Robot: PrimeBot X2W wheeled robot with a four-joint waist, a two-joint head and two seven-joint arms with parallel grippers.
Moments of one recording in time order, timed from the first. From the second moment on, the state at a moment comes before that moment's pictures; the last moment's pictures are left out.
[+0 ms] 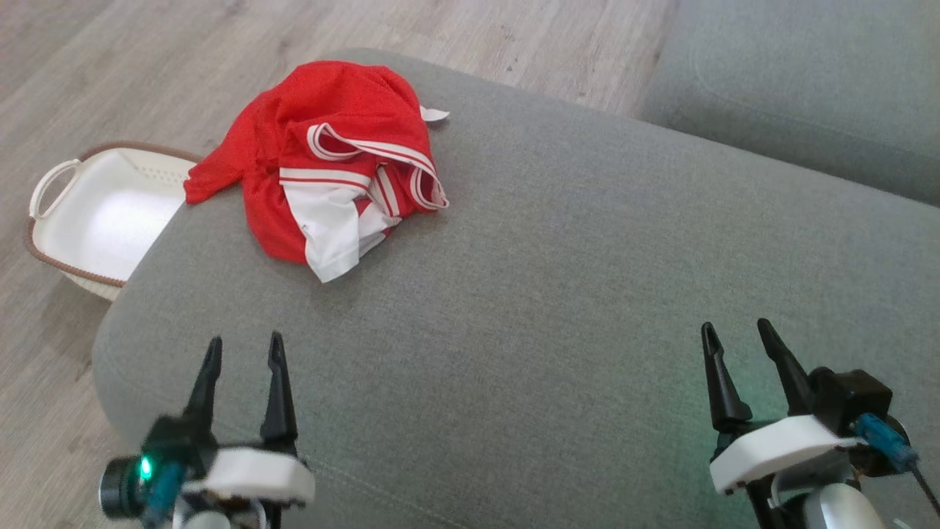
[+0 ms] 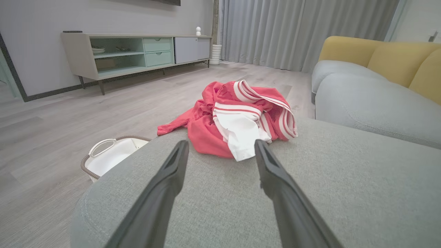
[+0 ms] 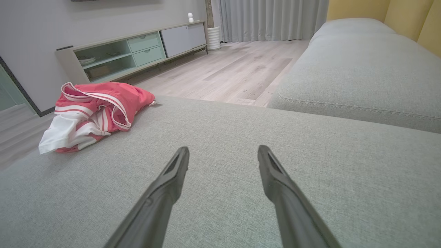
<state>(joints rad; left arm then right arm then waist) 0.00 0.21 -0.29 0.15 -0.34 0.19 -0.17 0.03 -0.04 0.03 0.18 0.16 0.12 -0.06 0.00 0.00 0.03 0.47</state>
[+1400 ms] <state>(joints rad) -0.56 0.53 0.00 0.41 -0.74 0.28 0.74 -0.14 -0.05 0.05 0.01 0.09 0.12 -0.04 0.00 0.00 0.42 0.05</state>
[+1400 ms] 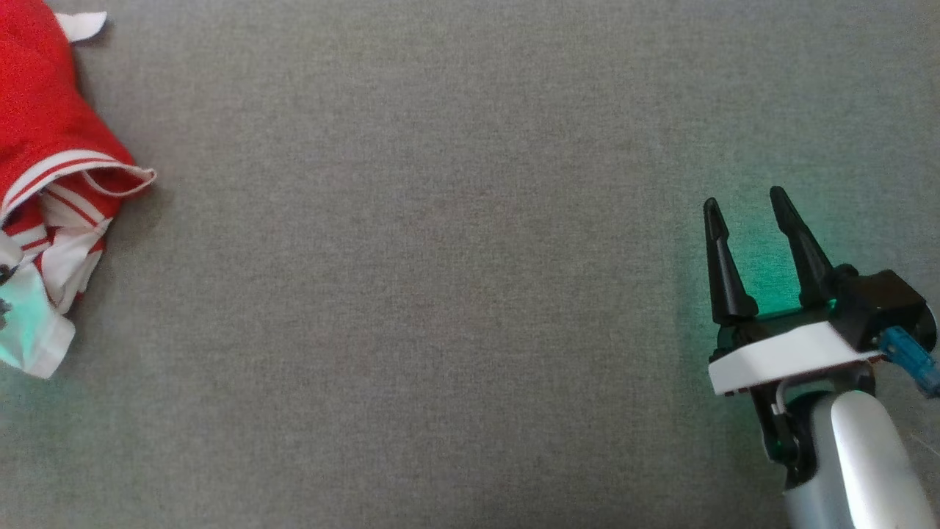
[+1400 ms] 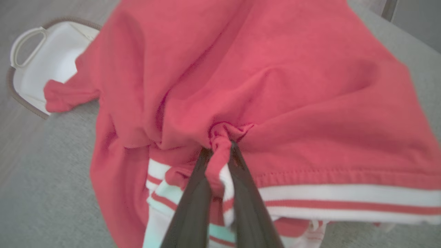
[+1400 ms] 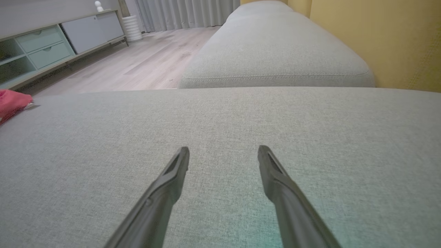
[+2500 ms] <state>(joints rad) -0.98 0.30 -0.23 0.09 -0.78 0.03 0.46 -0.07 -0.04 0.06 0.14 0.23 0.12 -0.12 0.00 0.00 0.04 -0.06</state>
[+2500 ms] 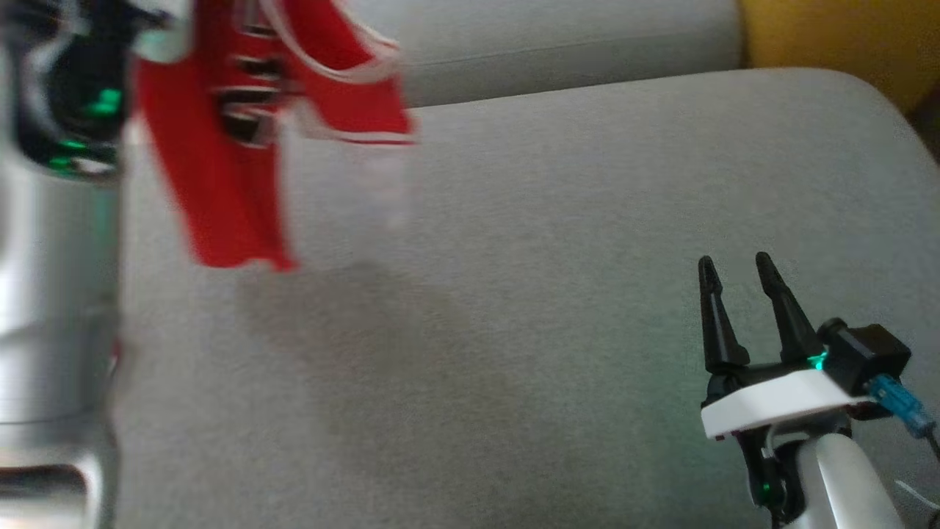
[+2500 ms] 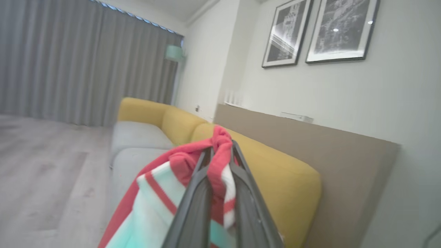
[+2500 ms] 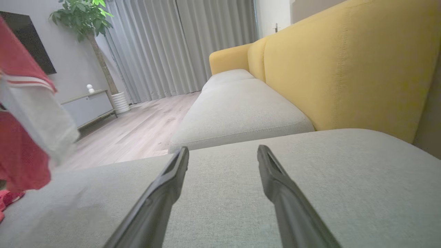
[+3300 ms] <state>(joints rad) -0.48 0.12 -0.56 0.46 -0.59 0.00 0.03 -0.10 -0.04 0.06 0.14 0.18 0.12 -0.08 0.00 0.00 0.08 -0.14</state>
